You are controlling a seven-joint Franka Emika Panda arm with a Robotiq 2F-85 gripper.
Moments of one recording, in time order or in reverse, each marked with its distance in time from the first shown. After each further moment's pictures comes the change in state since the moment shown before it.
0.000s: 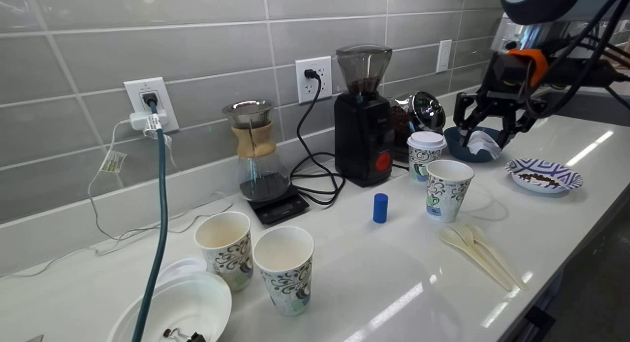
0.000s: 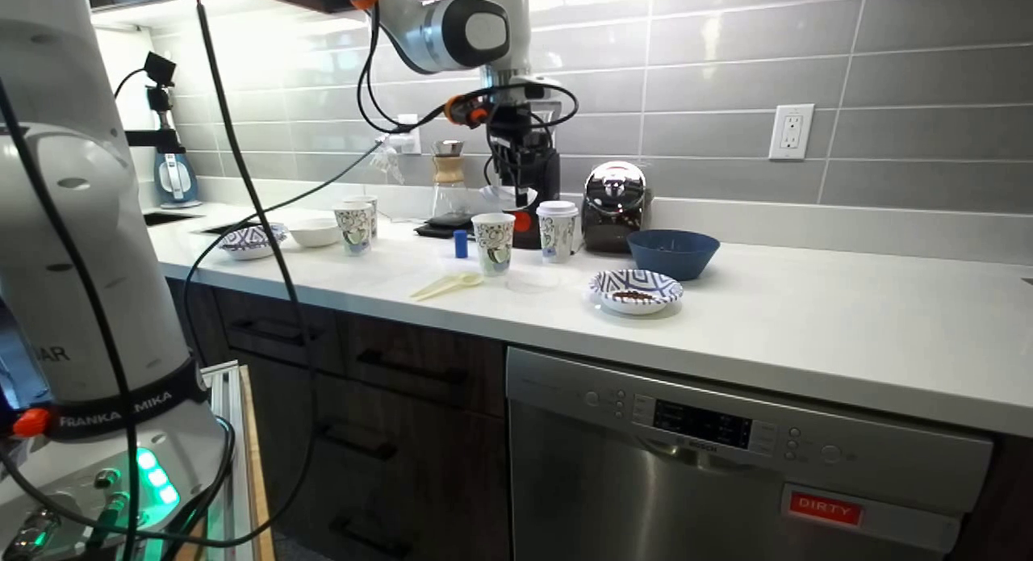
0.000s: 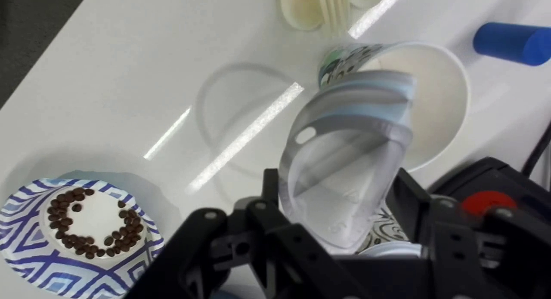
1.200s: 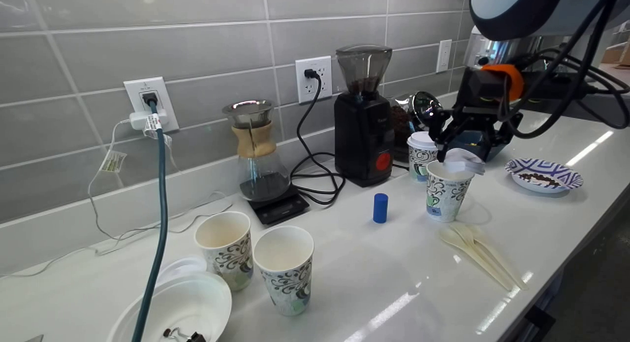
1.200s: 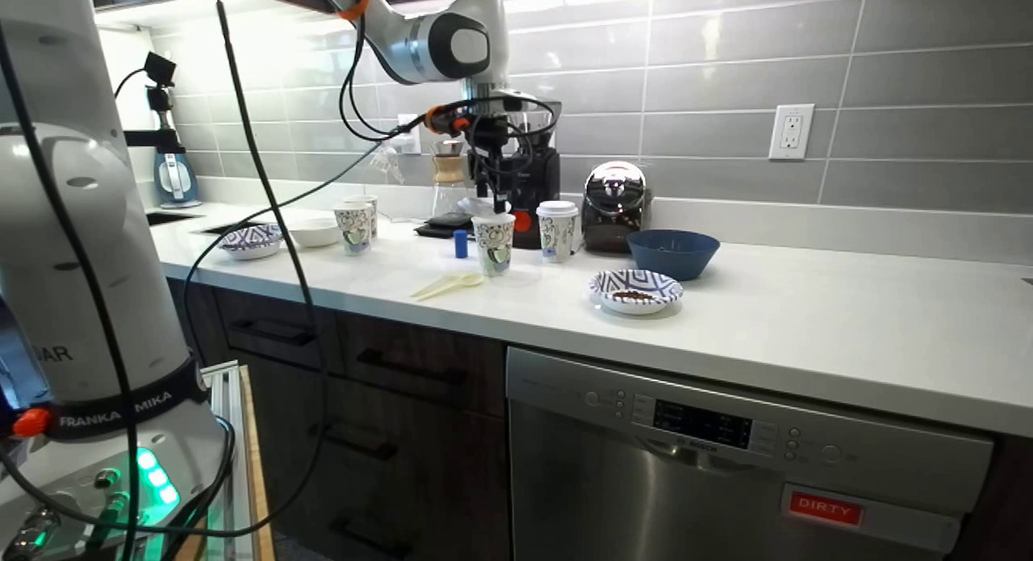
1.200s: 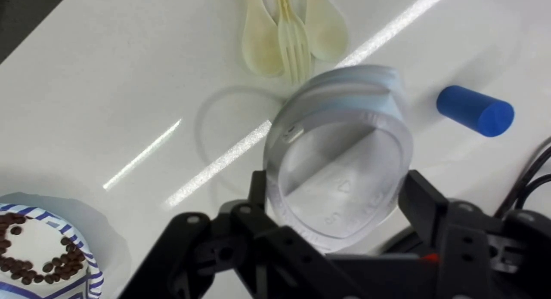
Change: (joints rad) arm 0.037 0.016 0.052 -0.016 -0.014 -0.017 -0.001
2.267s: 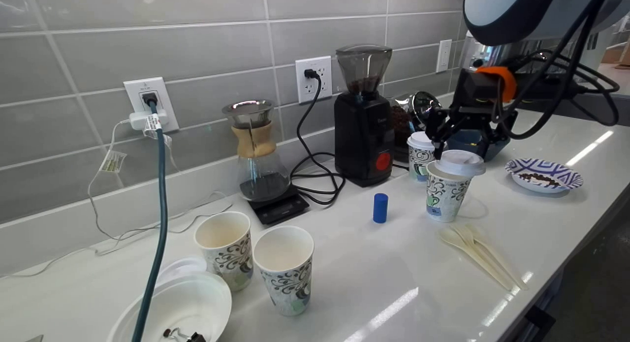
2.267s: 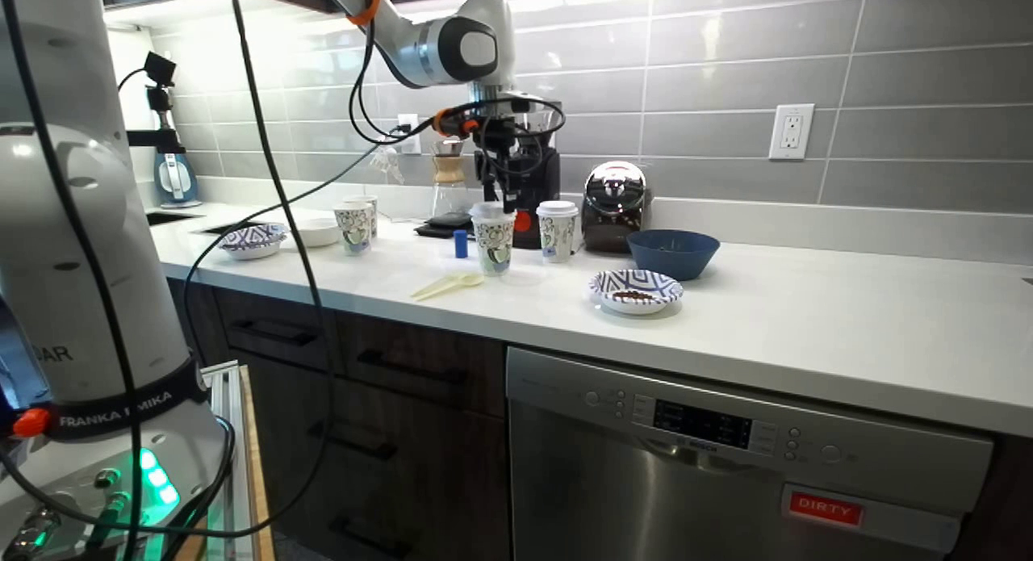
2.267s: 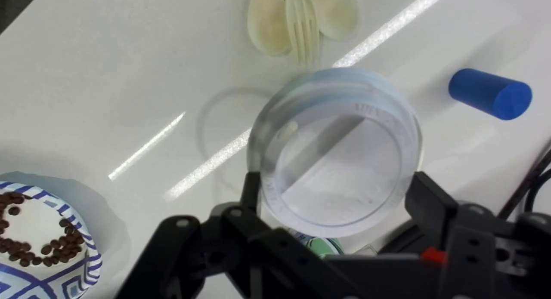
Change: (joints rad) arm 0.000 0.043 -0.005 0.045 -0.030 0.005 0.000
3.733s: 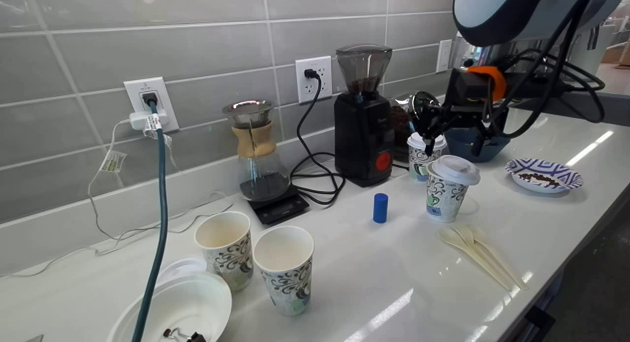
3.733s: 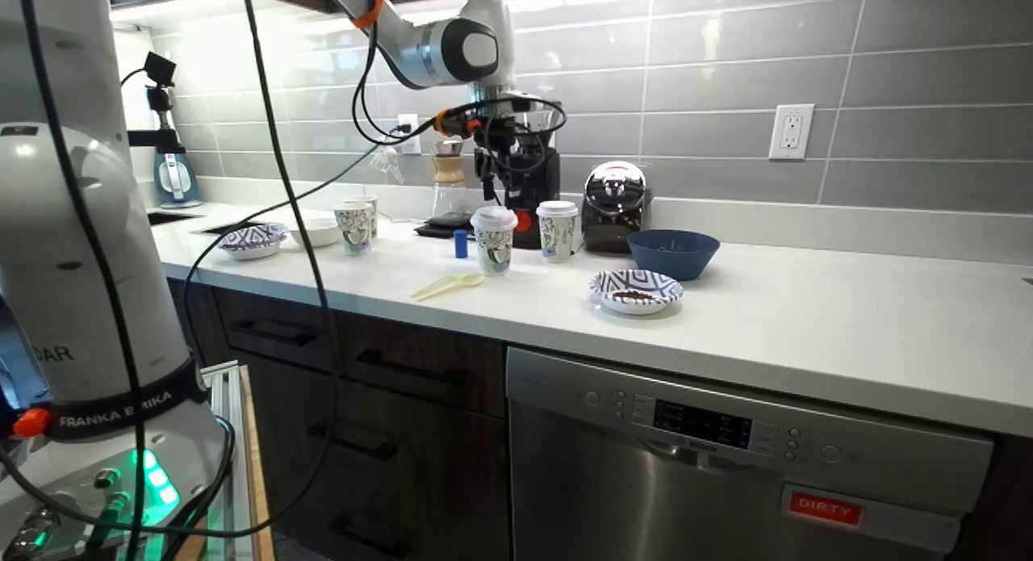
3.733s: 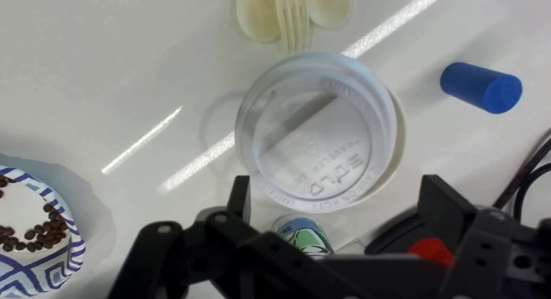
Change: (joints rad) arm 0.015 0.028 0.000 0.038 -0.014 -0.005 -0.002
